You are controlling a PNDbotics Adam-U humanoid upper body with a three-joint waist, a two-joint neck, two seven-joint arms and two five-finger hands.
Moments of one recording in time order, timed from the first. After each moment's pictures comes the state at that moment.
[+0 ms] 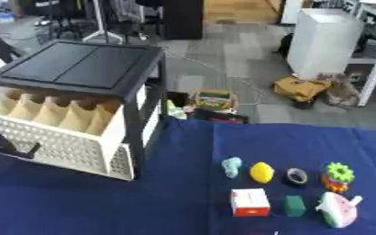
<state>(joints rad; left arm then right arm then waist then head) -0.81 1.00 -0.25 -1.33 -0.64 -0.83 -0.28 -0.37 -0.44 -0.16 -1.98 -0.08 0.04 -0.28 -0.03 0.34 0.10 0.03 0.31</state>
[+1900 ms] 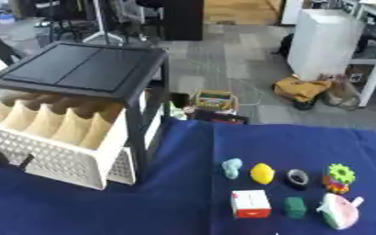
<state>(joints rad) -0.77 1.04 -0.25 -1.41 -0.61 -0.82 -0.29 -0.37 -0.44 -0.16 -1.98 -0.09 0.04 -0.27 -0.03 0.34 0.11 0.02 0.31</state>
